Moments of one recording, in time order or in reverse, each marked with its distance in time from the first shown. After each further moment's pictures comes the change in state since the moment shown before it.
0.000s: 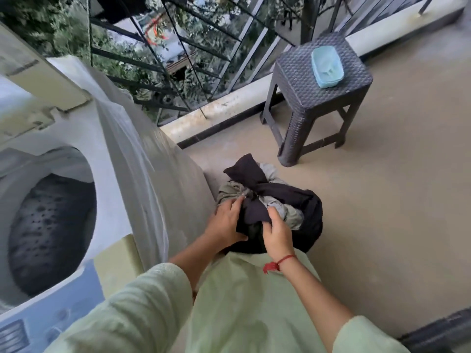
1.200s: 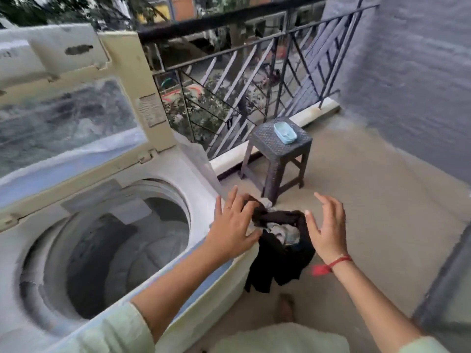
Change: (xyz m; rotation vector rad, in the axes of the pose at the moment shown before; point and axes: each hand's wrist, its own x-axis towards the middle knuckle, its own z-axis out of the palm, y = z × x) left_hand -0.225 -0.081 -0.125 0.190 0.554 0.624; right_hand -0.160 -0.155 -0.043 -0.299 0.690 -0.347
